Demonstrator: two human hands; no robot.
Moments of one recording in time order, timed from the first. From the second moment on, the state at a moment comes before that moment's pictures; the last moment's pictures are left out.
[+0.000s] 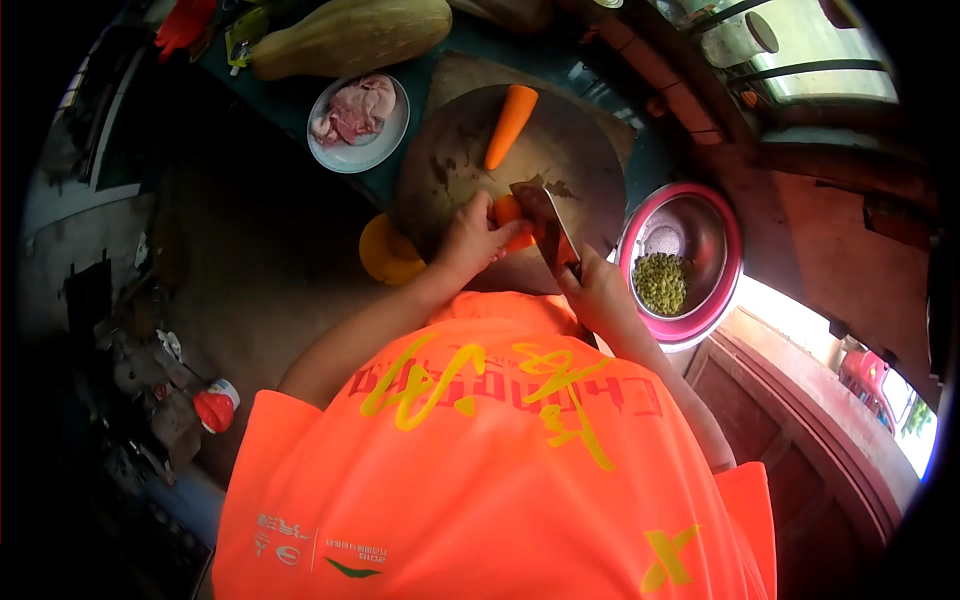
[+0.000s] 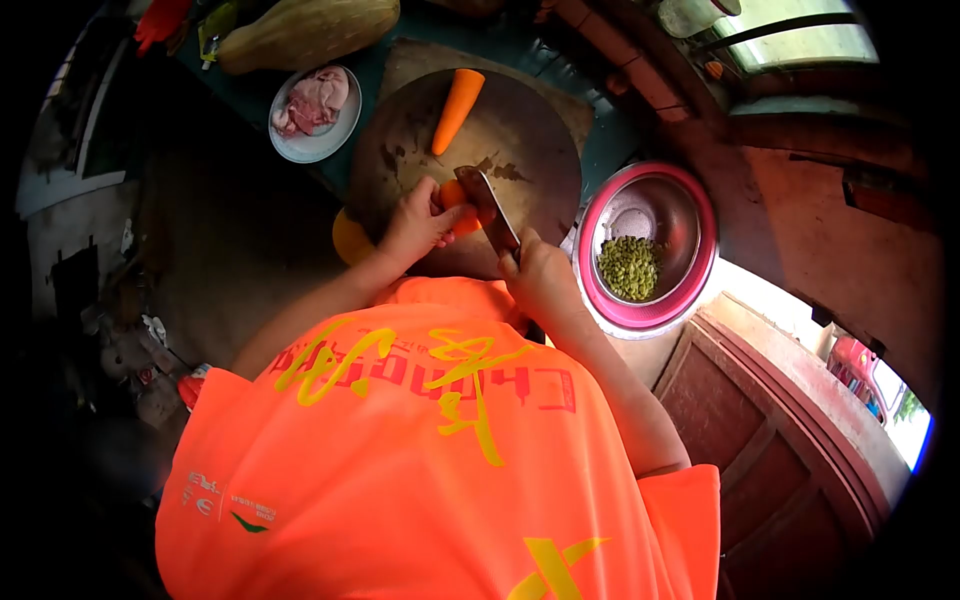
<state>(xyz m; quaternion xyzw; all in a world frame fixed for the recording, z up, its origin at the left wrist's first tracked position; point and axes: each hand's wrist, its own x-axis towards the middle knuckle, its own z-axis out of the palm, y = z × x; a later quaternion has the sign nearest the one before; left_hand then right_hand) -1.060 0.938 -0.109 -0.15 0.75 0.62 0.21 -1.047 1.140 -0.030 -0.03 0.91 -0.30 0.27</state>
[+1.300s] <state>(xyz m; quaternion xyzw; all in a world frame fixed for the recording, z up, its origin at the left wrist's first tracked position) -1.051 0.915 -0.097 -0.23 0.65 0.67 0.29 -0.997 1.168 -0.087 0.05 0.82 -0.51 0.27</state>
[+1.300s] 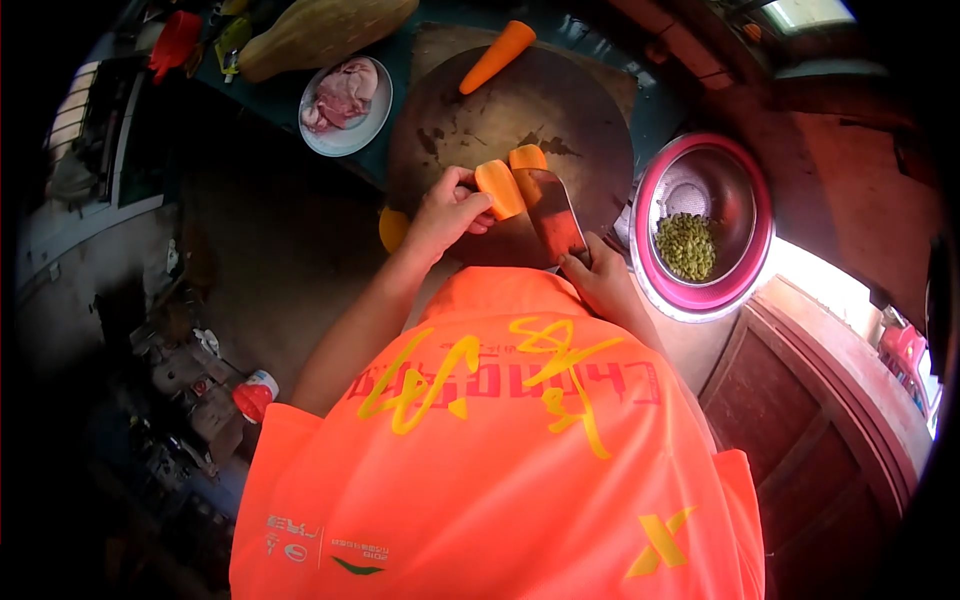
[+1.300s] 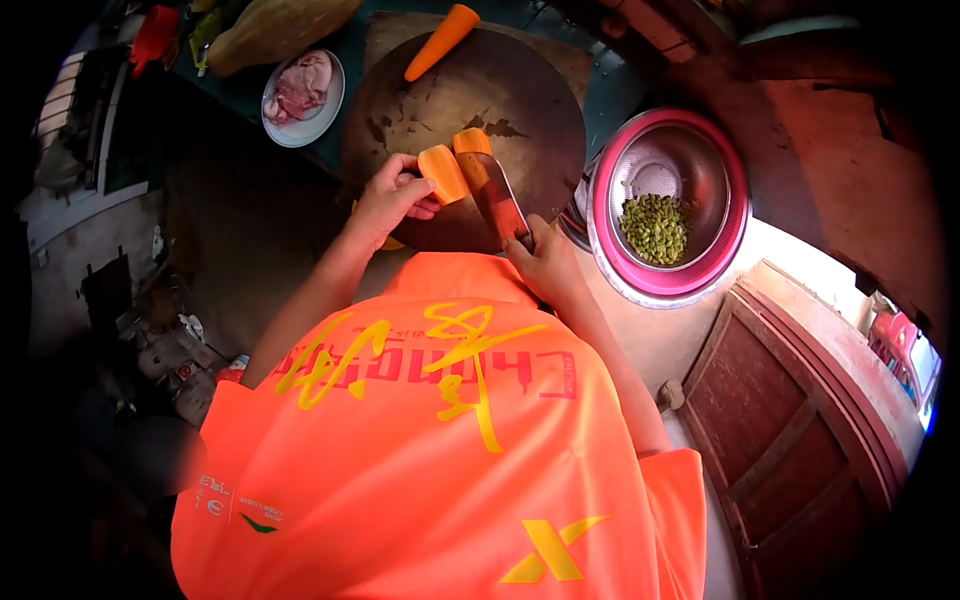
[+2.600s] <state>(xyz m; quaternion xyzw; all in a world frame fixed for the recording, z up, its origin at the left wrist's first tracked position) -1.061 0.900 -0.113 0.27 0.88 0.38 -0.07 -1.031 1.160 -0.053 0.03 0.87 -0.41 0.28</state>
